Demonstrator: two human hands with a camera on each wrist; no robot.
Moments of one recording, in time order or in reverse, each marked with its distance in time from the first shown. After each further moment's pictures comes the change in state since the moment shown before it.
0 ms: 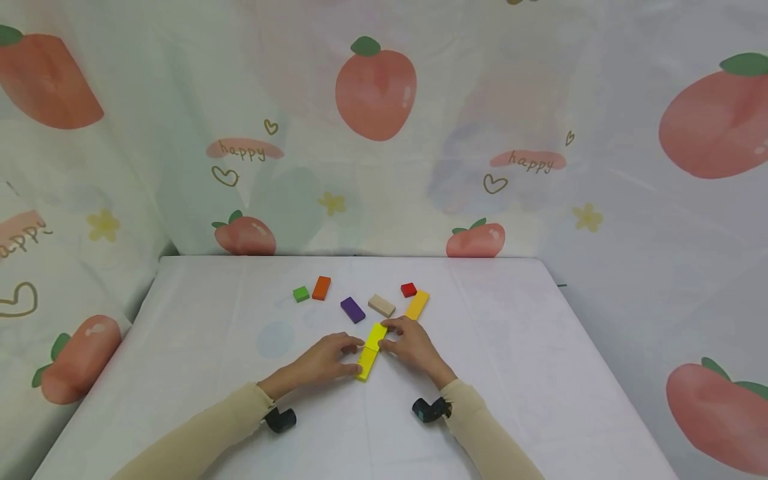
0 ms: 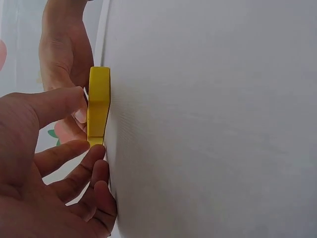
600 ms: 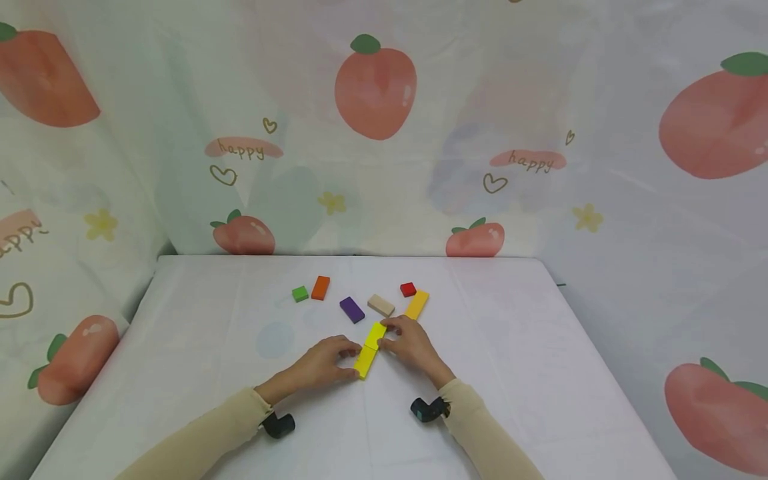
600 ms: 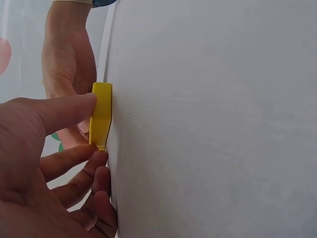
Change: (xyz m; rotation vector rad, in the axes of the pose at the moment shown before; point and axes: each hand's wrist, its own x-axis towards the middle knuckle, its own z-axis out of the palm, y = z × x) left_hand -0.007 -0.001 0.001 0.019 0.031 0.025; right_hand -0.001 -0.006 0.000 -0.014 0.011 0.025
